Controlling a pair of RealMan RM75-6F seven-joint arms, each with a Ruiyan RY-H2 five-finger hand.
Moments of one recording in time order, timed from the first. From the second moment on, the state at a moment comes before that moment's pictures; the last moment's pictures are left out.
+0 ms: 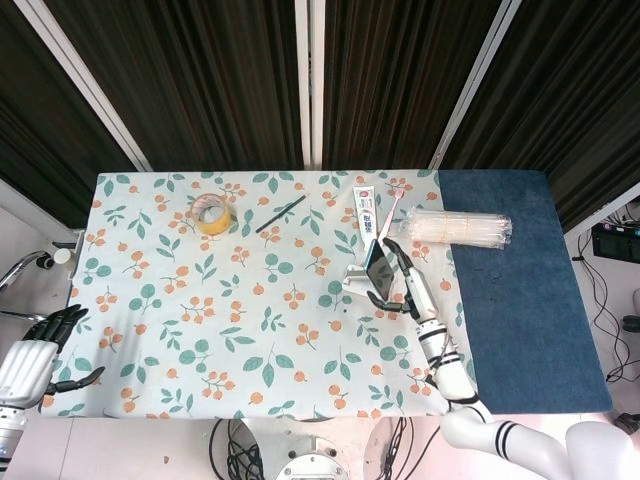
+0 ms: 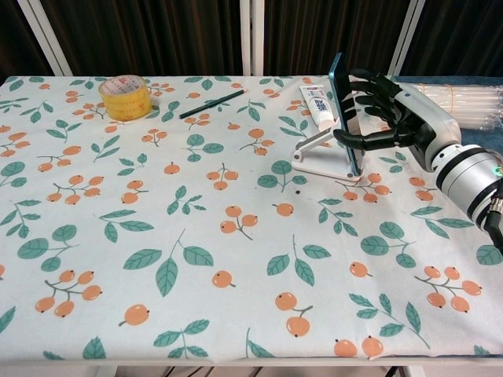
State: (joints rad) left arm -0.10 -1.20 0.06 -1.31 1.60 1.45 -0.23; right arm 0.53 -1.85 0.25 -1.13 -1.36 1.12 0.70
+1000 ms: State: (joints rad) left arm -0.10 -1.16 0.02 -1.41 1.59 1.50 -0.09; right arm 0.06 -1.35 0.05 -1.42 -1.45 1.71 -0.40
